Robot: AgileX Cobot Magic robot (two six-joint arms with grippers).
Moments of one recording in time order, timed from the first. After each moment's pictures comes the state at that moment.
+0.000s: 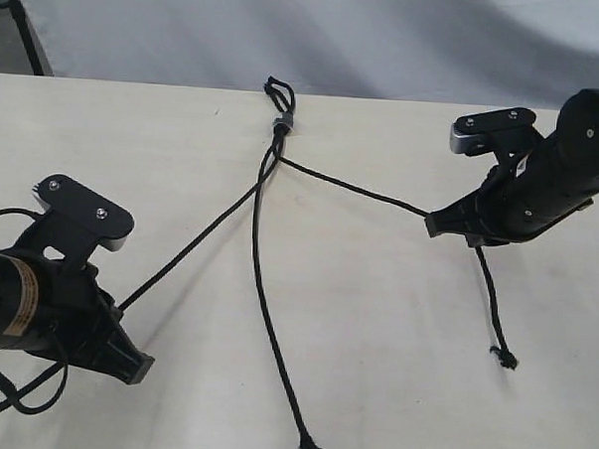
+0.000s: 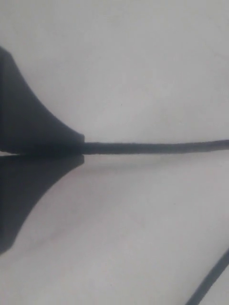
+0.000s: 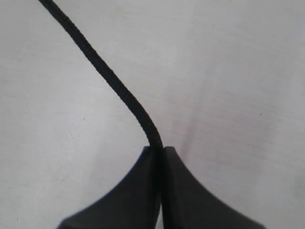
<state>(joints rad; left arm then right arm) -0.58 1.34 -0.49 0.53 0.33 -0.64 0.24 1.75 -0.97 -0.02 0.47 -0.07</state>
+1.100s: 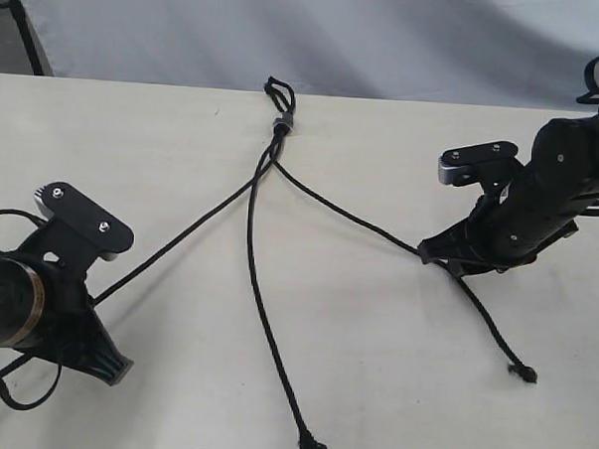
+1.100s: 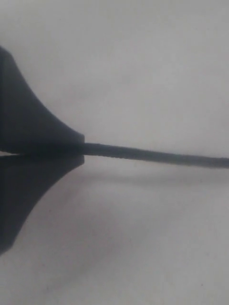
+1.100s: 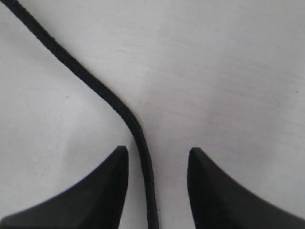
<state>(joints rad) -0.58 1.44 -0.49 0.88 0.43 -0.90 0.24 1.86 -0.96 -0.02 0.46 -0.07</state>
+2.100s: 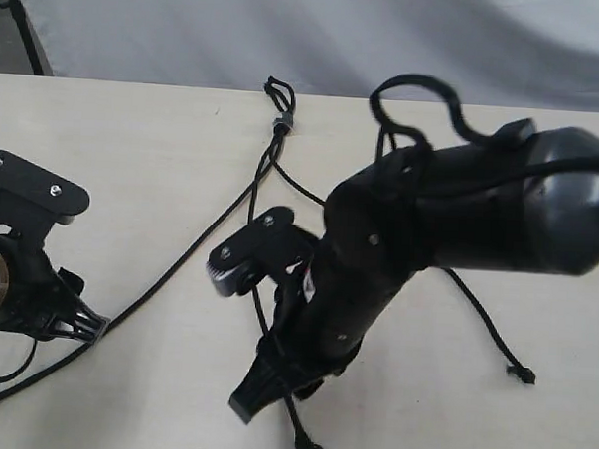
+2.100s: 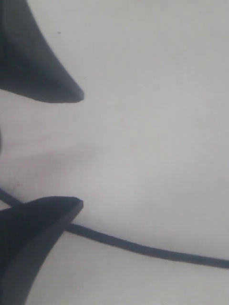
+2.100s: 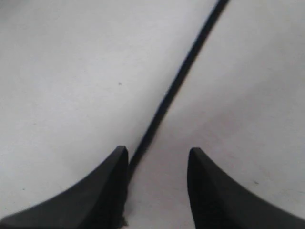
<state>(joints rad) -0.58 1.34 -0.48 0.97 0.59 -1.12 0.90 1.74 -1.00 0.08 0.68 -0.07</state>
